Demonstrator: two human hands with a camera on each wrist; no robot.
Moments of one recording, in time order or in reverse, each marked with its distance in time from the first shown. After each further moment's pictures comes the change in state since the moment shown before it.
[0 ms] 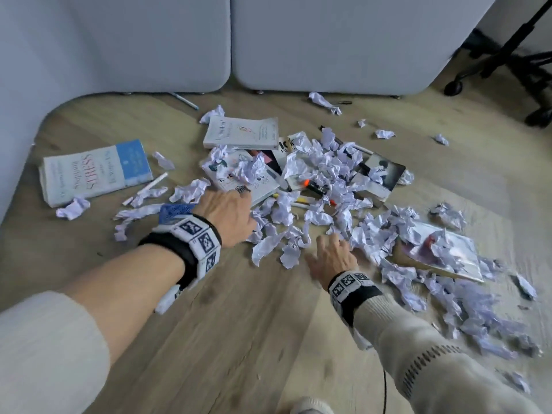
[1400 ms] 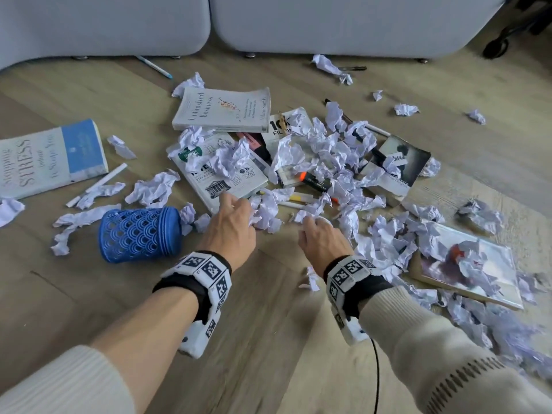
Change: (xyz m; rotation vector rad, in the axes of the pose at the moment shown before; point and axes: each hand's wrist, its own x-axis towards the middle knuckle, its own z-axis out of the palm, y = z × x) left_hand 0.075 0.044 0.093 -0.495 0.139 -0.217; right_hand 0.079 0.011 -0.005 0.123 0.114 -0.225
